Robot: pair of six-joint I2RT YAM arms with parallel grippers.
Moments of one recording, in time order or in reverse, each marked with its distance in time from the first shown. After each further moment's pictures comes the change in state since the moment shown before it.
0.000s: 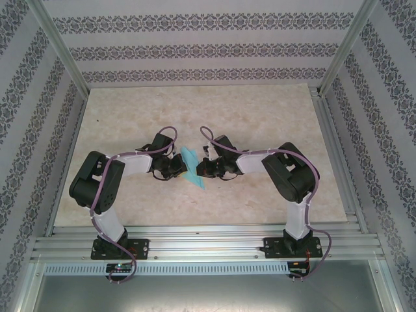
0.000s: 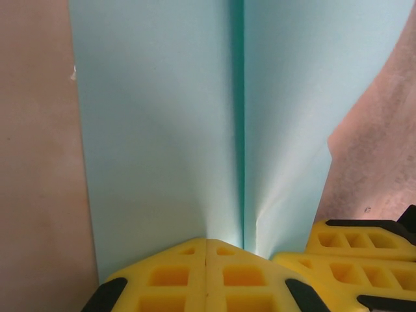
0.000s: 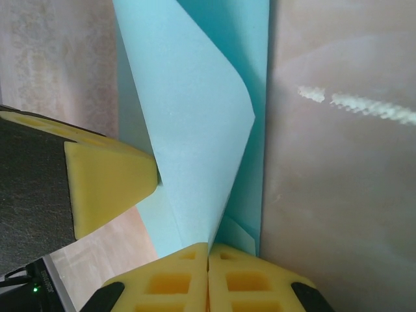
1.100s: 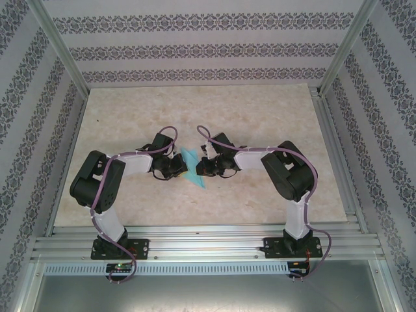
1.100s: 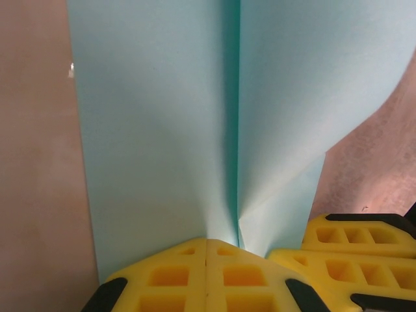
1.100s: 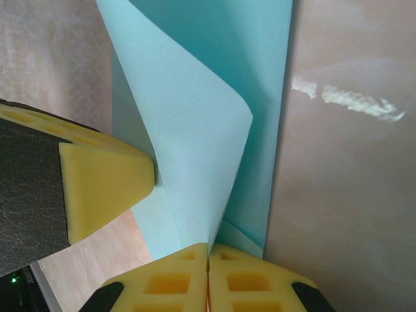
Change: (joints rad) left arm 0.000 0.008 0.002 0.009 0.011 0.003; right arm -0.002 0.022 0.079 -0.132 0.007 -0.100
